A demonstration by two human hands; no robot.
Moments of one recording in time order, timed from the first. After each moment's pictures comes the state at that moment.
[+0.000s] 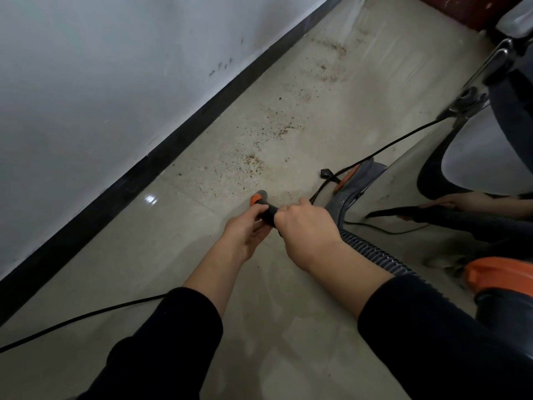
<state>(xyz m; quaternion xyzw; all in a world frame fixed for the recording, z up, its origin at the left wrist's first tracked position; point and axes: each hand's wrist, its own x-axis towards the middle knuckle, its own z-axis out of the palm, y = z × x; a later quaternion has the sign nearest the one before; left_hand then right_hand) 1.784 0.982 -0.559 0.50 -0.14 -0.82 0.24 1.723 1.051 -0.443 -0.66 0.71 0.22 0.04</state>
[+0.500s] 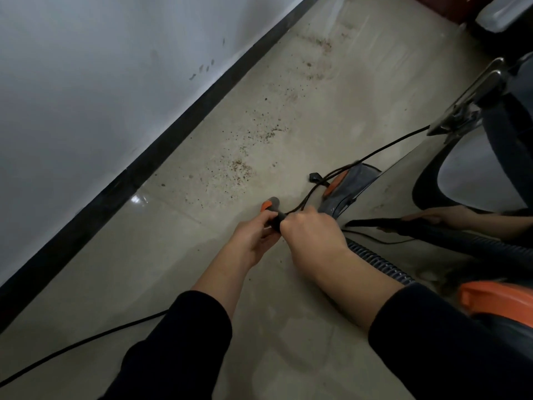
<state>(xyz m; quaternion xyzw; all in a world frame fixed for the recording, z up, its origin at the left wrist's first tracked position) 1.750 0.972 -0.554 0.50 -0.17 -0.84 0.16 1.700 1.037 -0.440 -0.64 0.73 0.25 0.06</state>
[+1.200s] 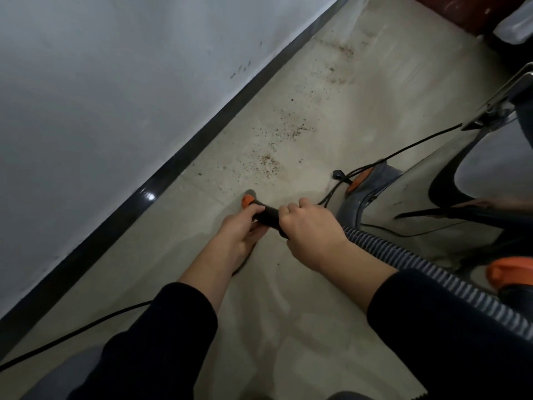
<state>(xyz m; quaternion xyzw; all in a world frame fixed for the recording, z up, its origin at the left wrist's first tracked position) 1.845 0.954 -0.555 0.51 -0.15 -0.82 0.22 1.766 1.030 -0.448 -0.69 0.69 0.21 0.02</state>
